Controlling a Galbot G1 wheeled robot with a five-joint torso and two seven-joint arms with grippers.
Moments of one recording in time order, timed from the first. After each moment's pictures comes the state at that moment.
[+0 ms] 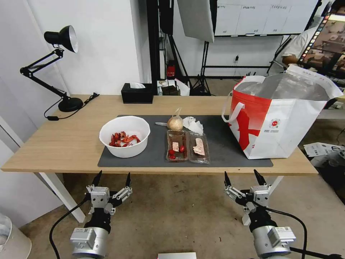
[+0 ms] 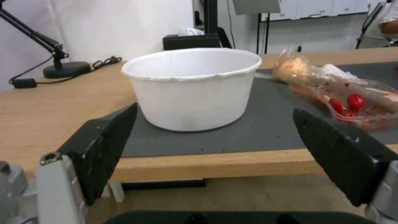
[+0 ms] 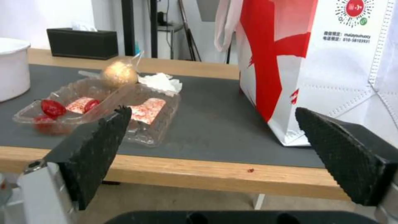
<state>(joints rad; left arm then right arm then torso) 1.80 -1.50 -0.55 -2.30 0.00 0.00 0.00 -1.80 1.50 0.55 2.30 0.00 0.00 0.00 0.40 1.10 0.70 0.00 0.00</state>
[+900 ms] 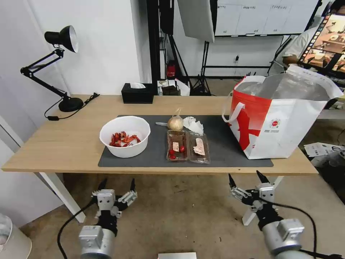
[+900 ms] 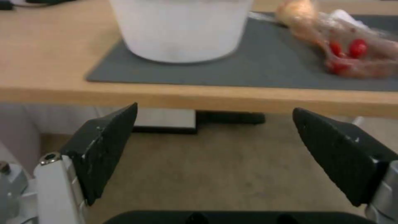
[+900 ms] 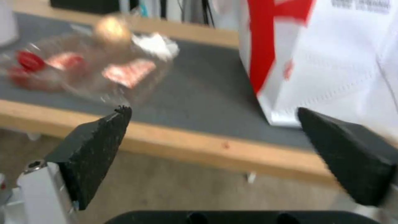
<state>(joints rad) 1.82 -1.46 -0.41 -2.33 -0.04 0.22 -0.18 -1.77 1.32 0.67 2.31 0.18 -0.22 -0.05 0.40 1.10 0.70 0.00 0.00</state>
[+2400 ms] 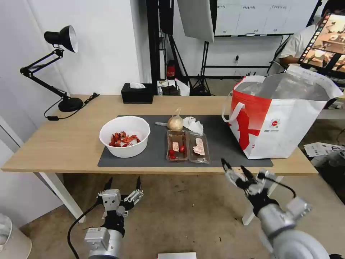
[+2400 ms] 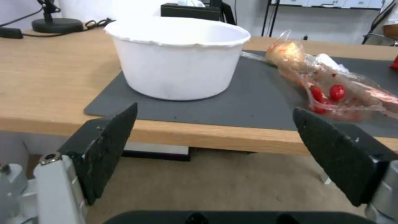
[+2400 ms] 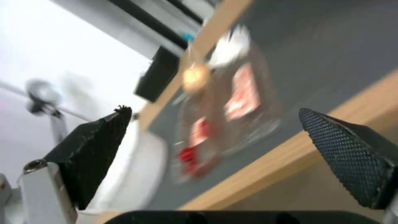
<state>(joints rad) 1.82 -1.44 -0.37 -2.33 -0.06 0.10 -0.22 -1.51 1.26 0.49 2.36 1.37 -0.27 0.45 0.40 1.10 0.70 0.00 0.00</state>
